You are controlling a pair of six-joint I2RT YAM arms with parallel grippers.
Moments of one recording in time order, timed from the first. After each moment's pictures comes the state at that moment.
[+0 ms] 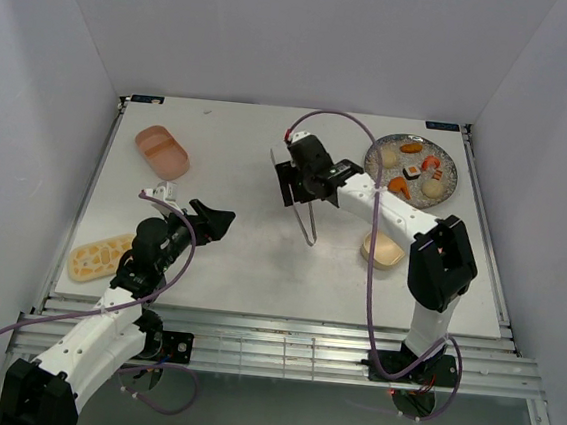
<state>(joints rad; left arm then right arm) -0.32 0.68 0.27 0.26 0.11 -0.72 0.79 1.86 1.52 -0.53 0.19 0.22</state>
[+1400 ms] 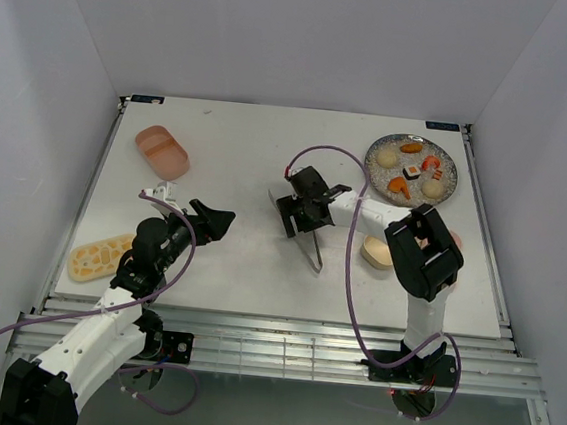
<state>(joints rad) -0.32 0.69 0.27 0.26 0.11 -0.72 0.74 1.95 1.31 -0.41 0.07 0.18</state>
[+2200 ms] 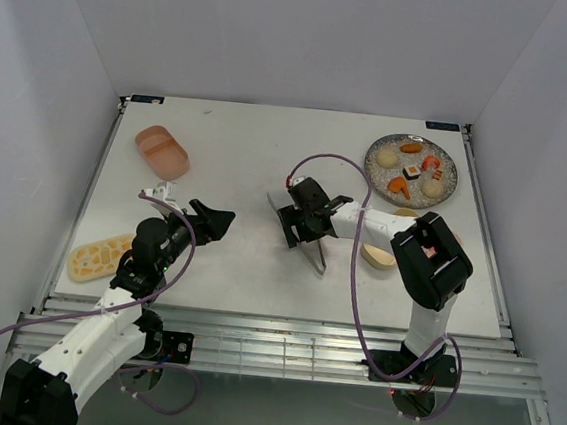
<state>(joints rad) -0.32 0.68 0.27 0.26 0.11 -0.72 0.78 1.87 1.19 -0.37 0.14 0.21</state>
